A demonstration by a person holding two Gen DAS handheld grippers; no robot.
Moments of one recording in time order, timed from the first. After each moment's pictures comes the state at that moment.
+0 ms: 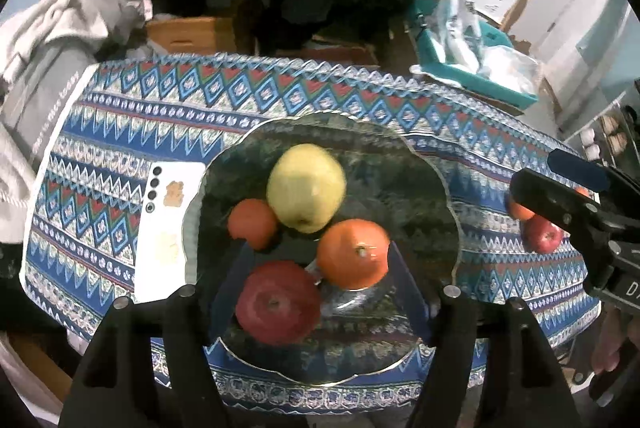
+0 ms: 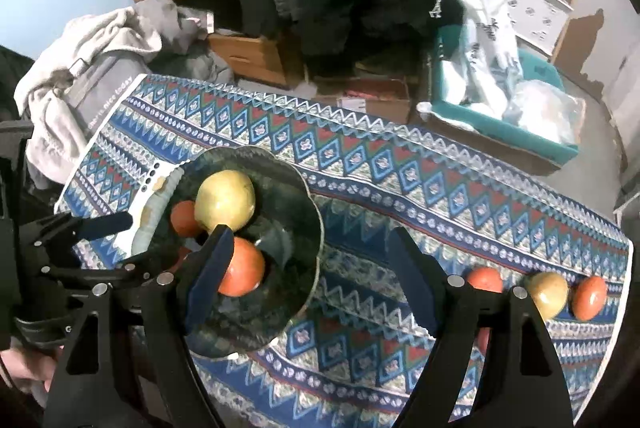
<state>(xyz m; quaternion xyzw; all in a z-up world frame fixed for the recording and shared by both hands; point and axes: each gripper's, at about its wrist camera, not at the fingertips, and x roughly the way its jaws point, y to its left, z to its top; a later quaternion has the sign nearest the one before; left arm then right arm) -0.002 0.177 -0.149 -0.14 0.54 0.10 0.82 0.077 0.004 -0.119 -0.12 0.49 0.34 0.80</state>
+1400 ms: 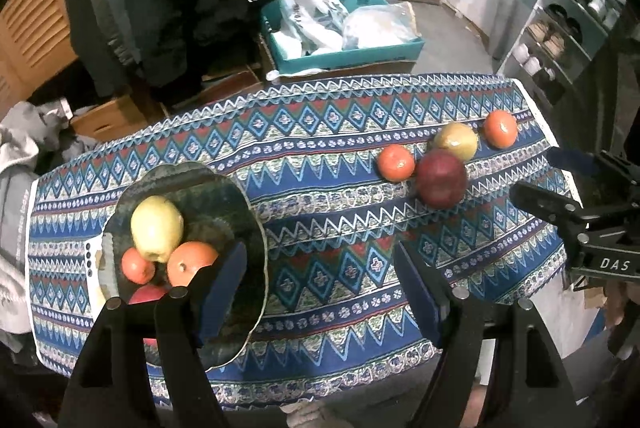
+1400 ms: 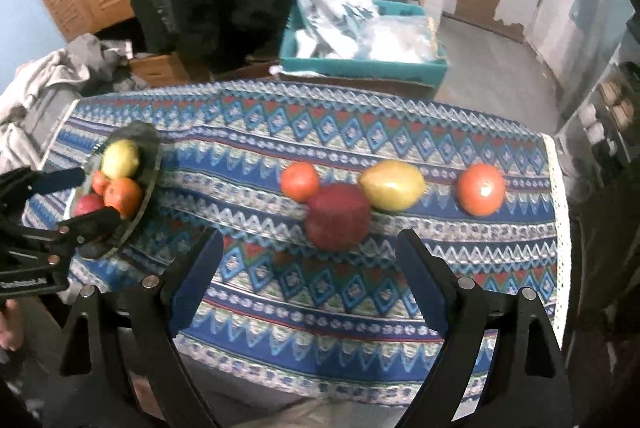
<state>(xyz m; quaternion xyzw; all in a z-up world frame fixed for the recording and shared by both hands) 0.017 0.005 -0.111 -0.01 0.53 -0.02 0.84 0.069 -0.203 -0.121 -0.08 0.51 0.22 0.83</state>
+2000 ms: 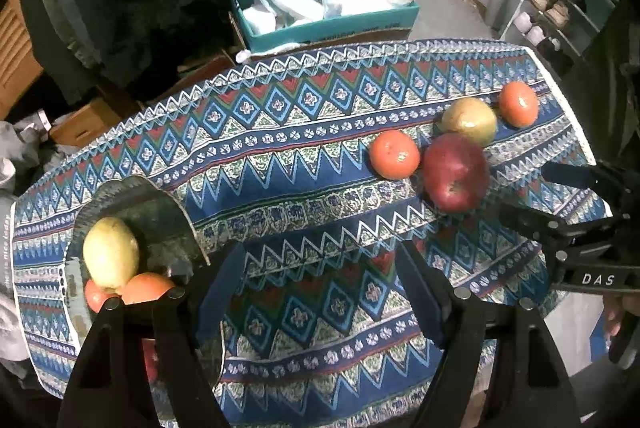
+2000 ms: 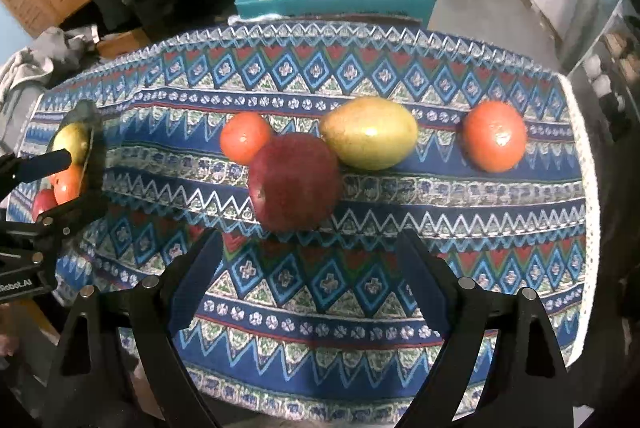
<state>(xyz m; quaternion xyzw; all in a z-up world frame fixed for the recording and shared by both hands) 0.065 -0.021 -0.170 0.02 0.57 -0.03 0.82 0.108 -0.214 -0.199 -0.05 0.58 0.19 0.79</state>
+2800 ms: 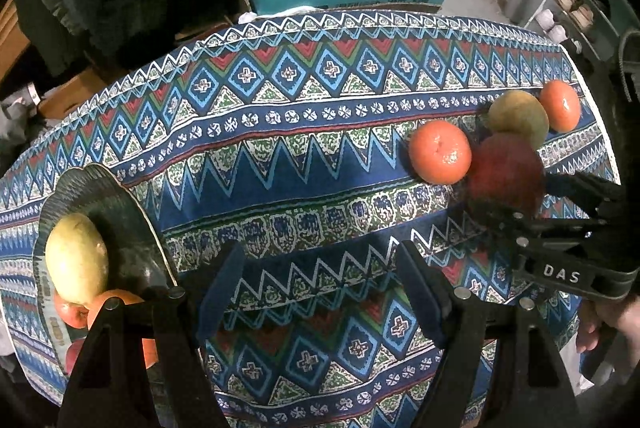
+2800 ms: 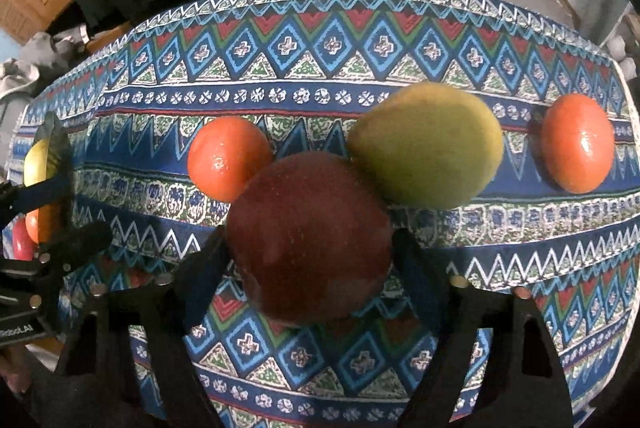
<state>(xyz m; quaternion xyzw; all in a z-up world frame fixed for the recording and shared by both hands) 0.098 -0.007 -0.222 -0.01 0.60 -0.02 0.80 0.158 -0.178 -0.268 -0.03 0.60 0.21 0.77</state>
